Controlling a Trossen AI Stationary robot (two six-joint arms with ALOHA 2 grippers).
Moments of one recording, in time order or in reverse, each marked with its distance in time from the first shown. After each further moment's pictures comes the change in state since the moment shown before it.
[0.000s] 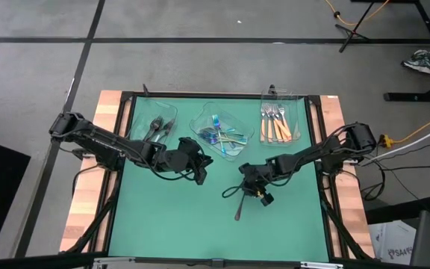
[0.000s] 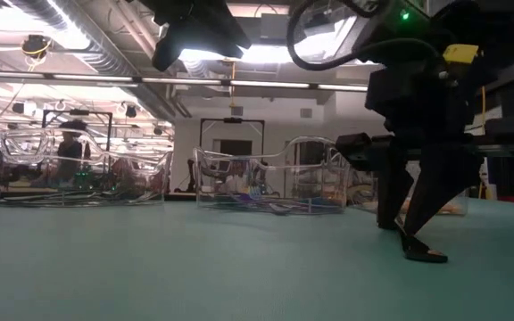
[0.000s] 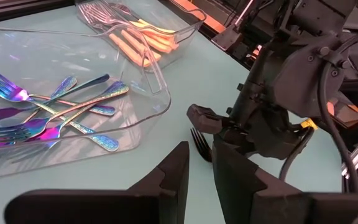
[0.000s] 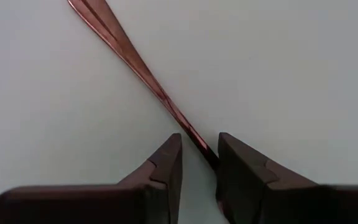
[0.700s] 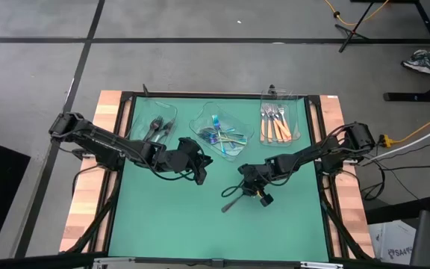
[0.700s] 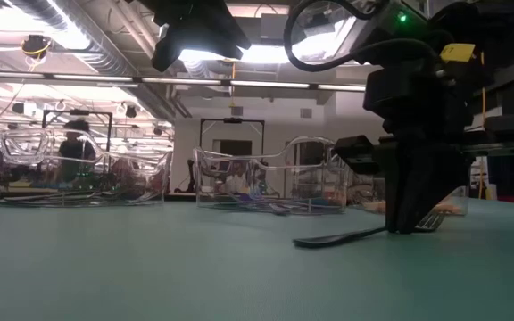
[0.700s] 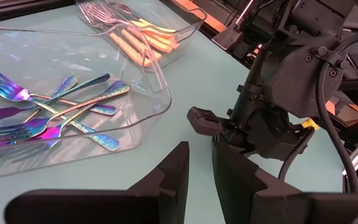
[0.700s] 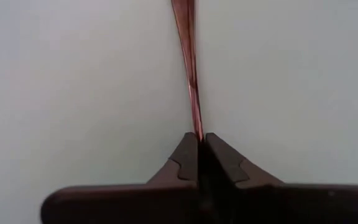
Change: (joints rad) left arm 0.000 0.000 0.000 -0.004 0.000 0.000; right arm 0.000 0.051 0.000 0.008 -0.025 0.010
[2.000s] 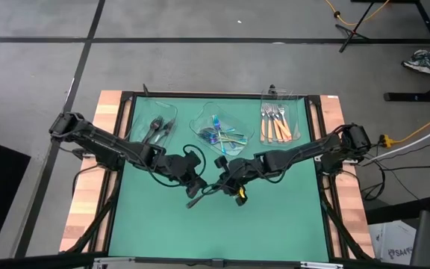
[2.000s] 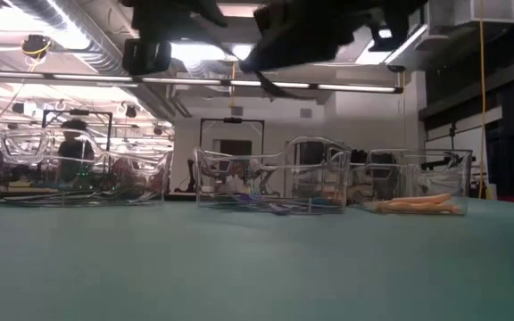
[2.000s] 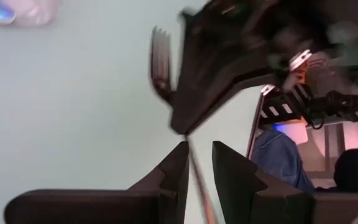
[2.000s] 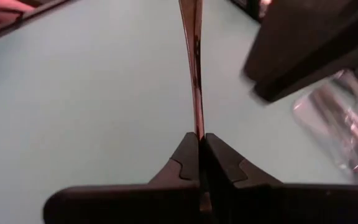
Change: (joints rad) left arm -0.033 0.000 0.000 -0.065 0.419 -0.245; right arm 0.000 0.005 0.415 0.010 0.131 -0.121
